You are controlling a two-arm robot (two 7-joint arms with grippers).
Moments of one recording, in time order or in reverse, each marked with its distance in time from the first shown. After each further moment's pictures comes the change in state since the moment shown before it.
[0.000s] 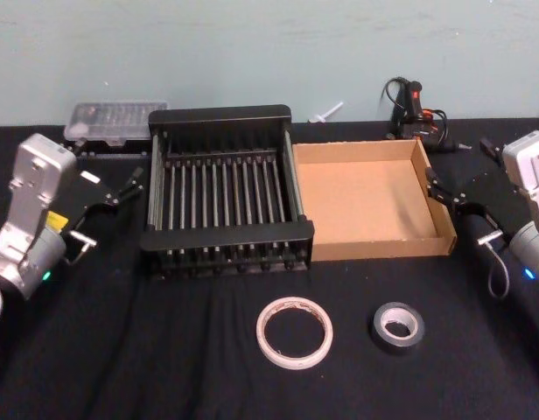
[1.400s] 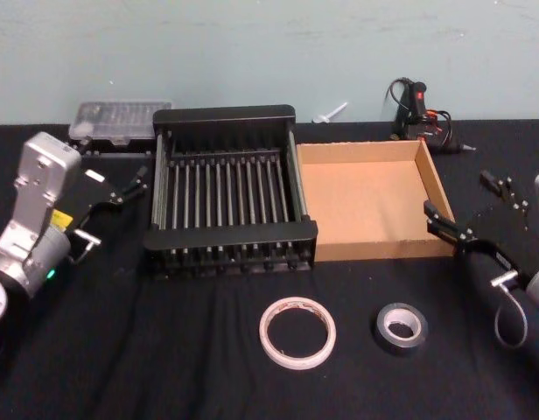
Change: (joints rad) left arm 0.000 0.000 0.000 0.000 0.000 0.000 0.000; right arm -0.248 0.045 0.130 -0.283 0.082 0.082 0.067
